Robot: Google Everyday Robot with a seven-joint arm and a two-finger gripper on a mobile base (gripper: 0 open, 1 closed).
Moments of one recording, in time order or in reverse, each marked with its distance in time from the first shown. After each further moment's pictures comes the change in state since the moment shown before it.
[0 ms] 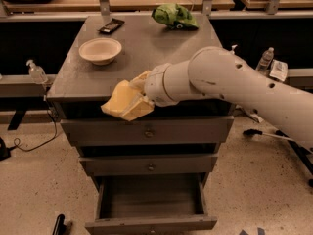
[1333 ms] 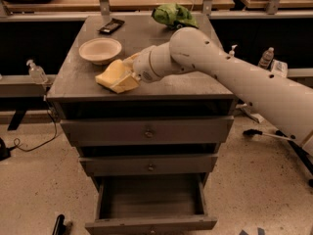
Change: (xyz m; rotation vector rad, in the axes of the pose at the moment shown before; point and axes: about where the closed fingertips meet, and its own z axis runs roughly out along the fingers) arm -0.005 -0.074 0.082 -0.052 -0.058 0.106
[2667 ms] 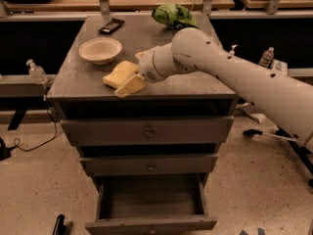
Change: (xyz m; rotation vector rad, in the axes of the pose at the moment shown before) arm 0.016 -0.011 -0.005 0.031 0.052 0.039
